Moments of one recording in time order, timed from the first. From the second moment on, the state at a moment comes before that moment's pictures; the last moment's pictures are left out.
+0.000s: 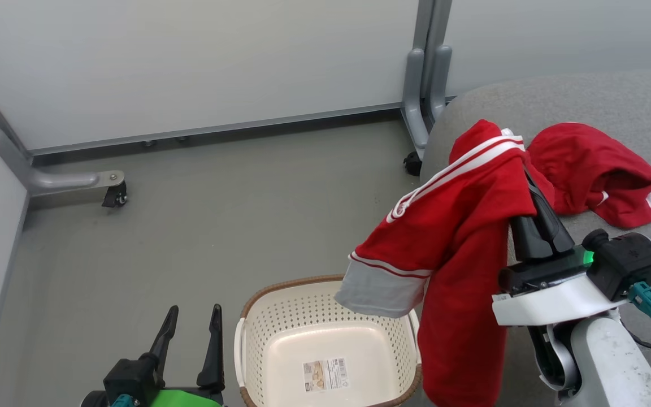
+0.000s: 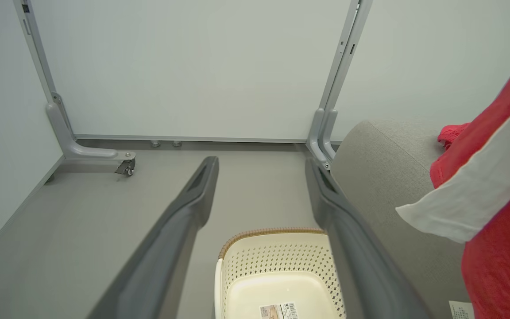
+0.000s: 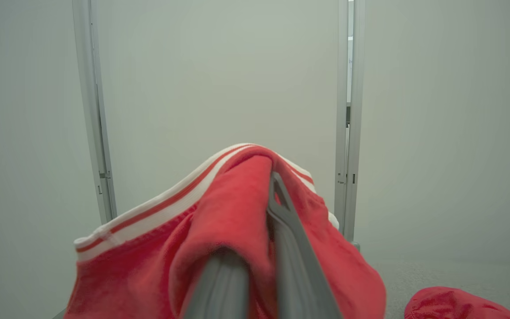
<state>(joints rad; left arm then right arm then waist) 0.06 0.05 -0.15 0.22 -0.26 -0.08 -0.26 -0.15 -0.11 0.13 -0.04 0.17 0.13 -0.26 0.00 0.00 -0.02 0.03</state>
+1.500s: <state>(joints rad) -0.04 0.05 -0.26 0.23 -0.28 -0.09 -0.26 -0.15 -0.12 -0.02 -0.09 0.16 0.13 -0.26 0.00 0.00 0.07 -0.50</state>
